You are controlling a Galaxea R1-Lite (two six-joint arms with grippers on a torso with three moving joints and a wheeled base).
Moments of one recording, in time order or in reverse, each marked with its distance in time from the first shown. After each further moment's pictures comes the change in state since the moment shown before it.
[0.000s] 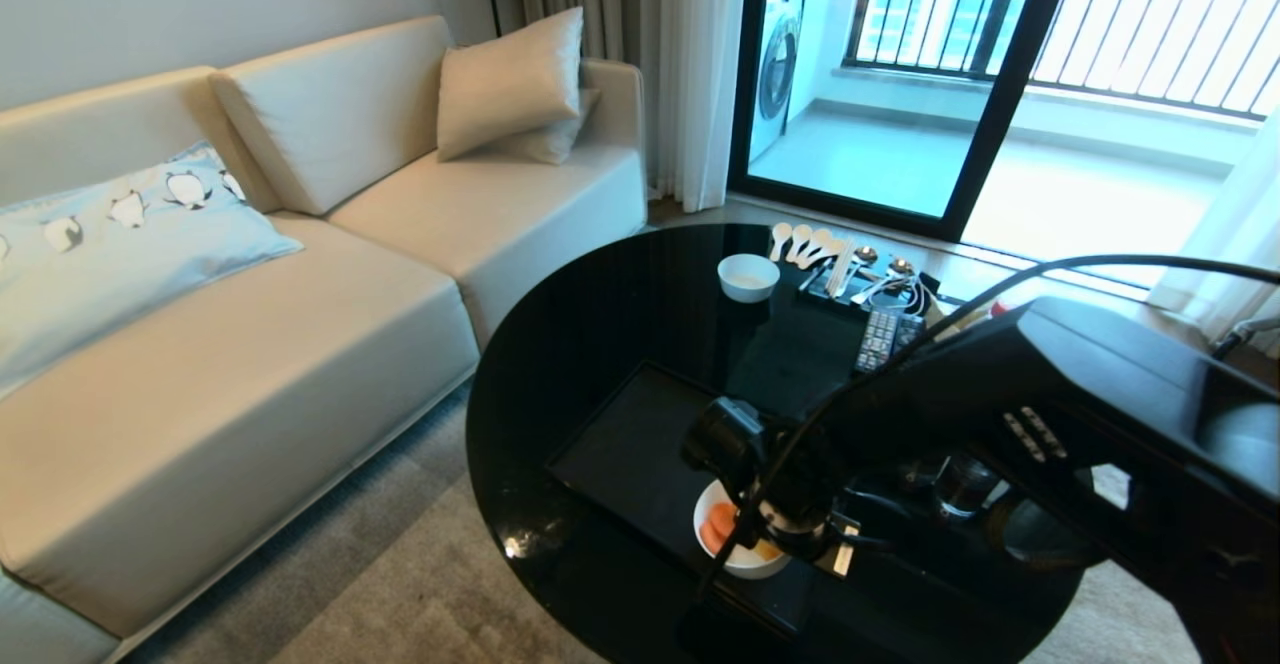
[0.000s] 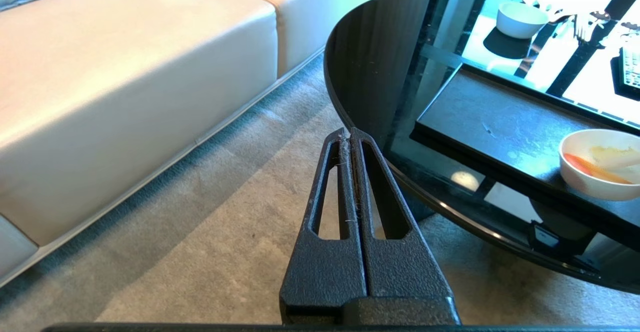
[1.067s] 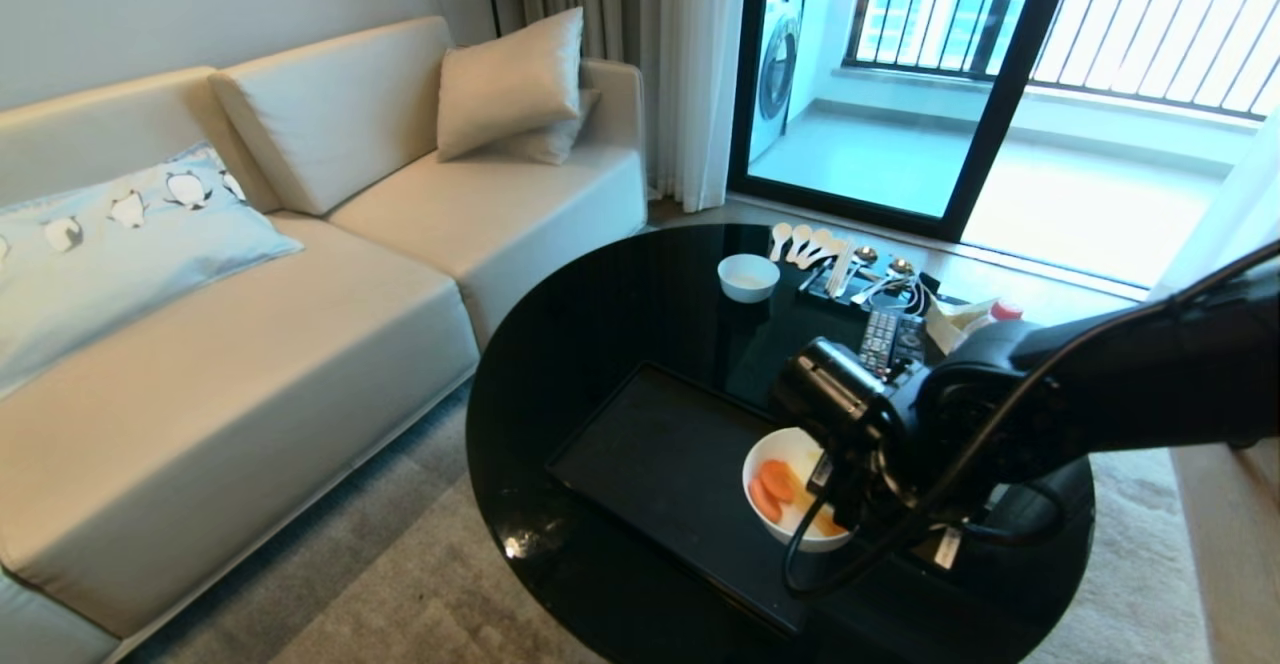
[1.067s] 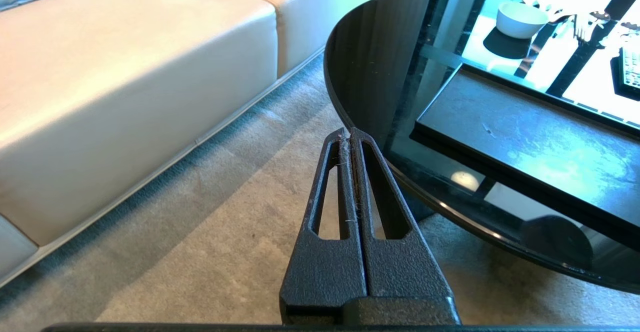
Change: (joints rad) left arm 0.000 0.000 0.000 0.000 0.000 0.000; right arm -0.017 -0.381 0.240 0.029 0.002 0.064
